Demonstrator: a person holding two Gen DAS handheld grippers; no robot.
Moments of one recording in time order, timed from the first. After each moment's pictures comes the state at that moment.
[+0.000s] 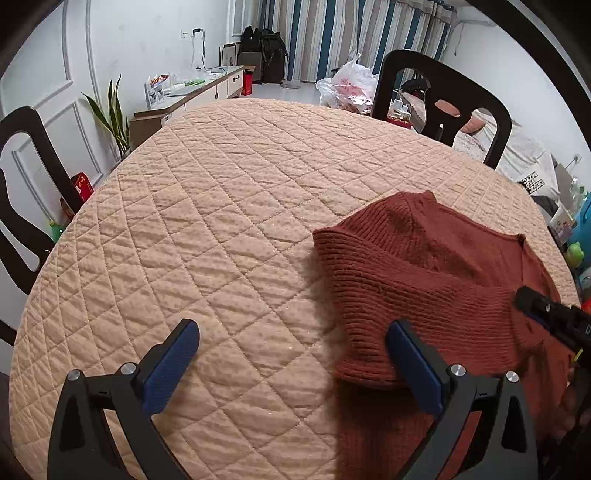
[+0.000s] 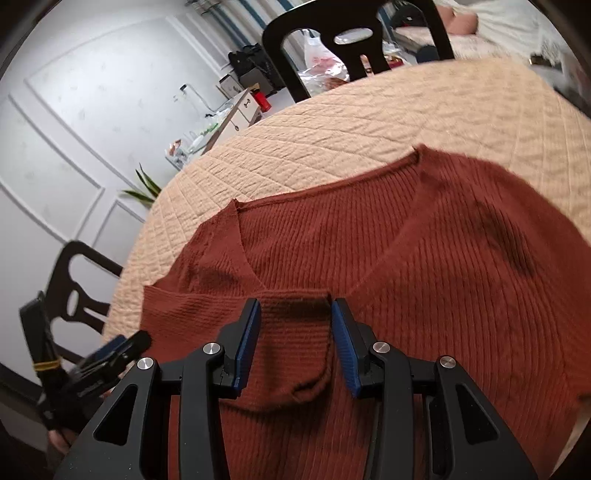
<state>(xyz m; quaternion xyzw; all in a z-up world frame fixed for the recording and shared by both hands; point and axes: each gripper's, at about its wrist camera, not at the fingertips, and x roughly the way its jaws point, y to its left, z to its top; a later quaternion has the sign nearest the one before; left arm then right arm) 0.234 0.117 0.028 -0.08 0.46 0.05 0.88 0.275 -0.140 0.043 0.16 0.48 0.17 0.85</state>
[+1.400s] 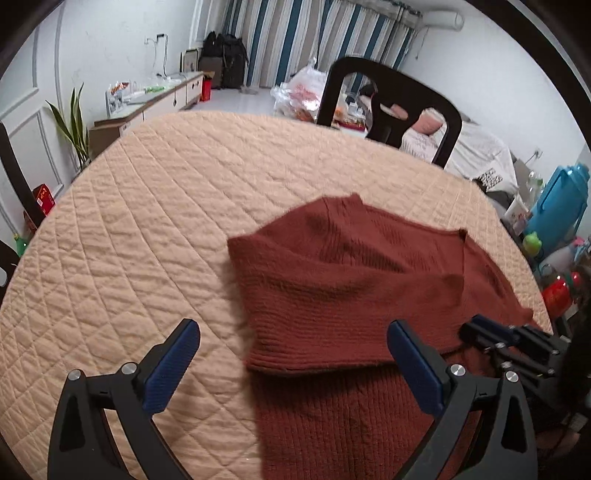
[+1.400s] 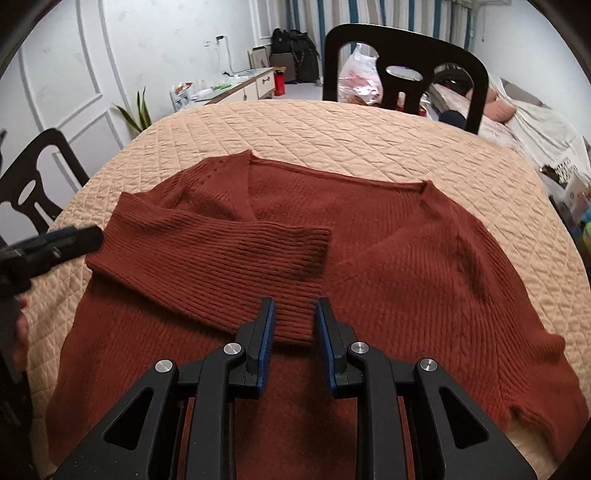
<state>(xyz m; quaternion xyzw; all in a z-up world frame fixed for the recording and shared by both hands) 0.228 0.090 0.042 -0.10 0.45 -0.03 0.89 0.231 -0.119 0.049 -0.05 0.46 0.15 0.87</state>
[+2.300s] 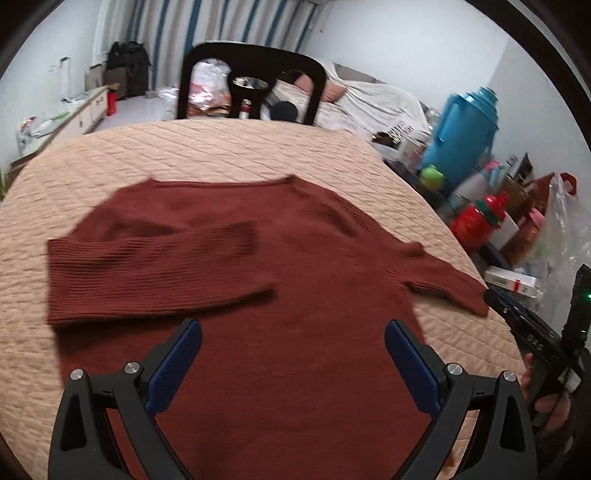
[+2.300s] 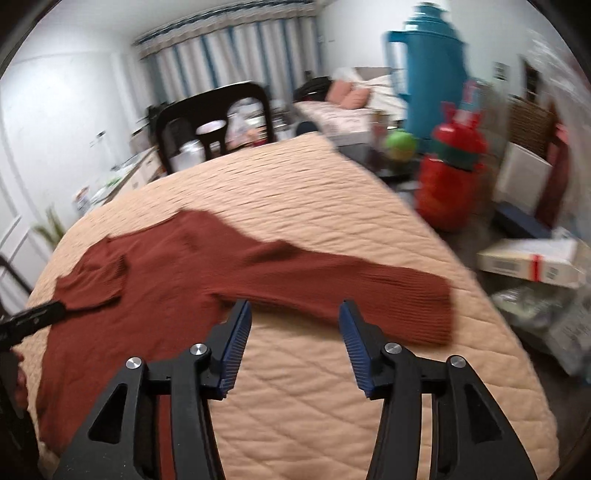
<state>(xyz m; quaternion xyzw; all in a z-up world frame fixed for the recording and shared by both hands) 0.181 -0.061 0.080 -0.06 0.45 -0.21 0.86 0.112 -0.335 0.098 0.09 0.38 -0.08 0.92</state>
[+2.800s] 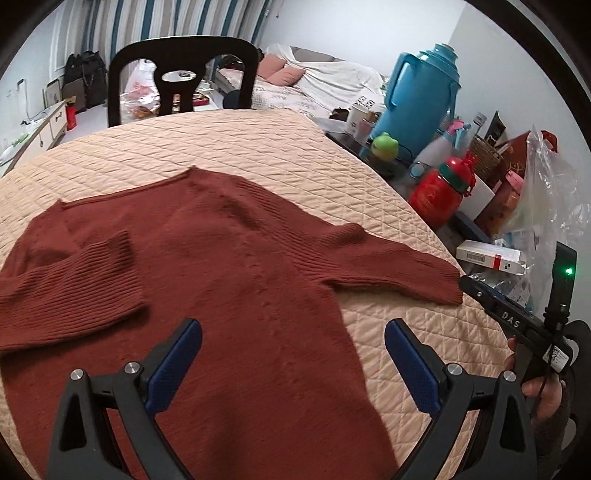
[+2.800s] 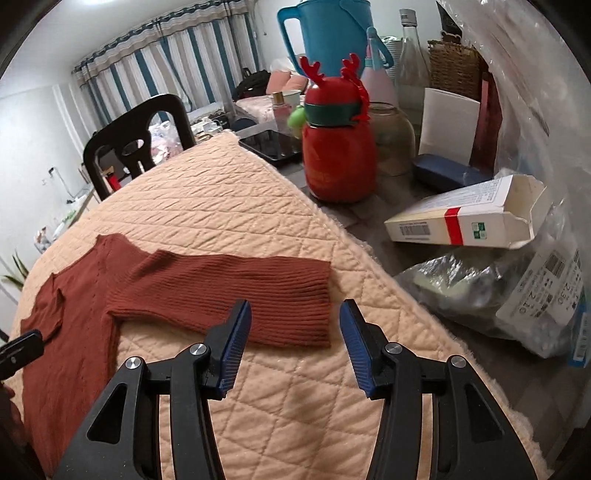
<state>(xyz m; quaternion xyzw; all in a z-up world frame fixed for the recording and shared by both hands) 0.183 -0.151 0.075 -0.02 0.46 -0.27 0.84 0.104 -0.417 0.076 0.14 0.40 -0.15 0.89</state>
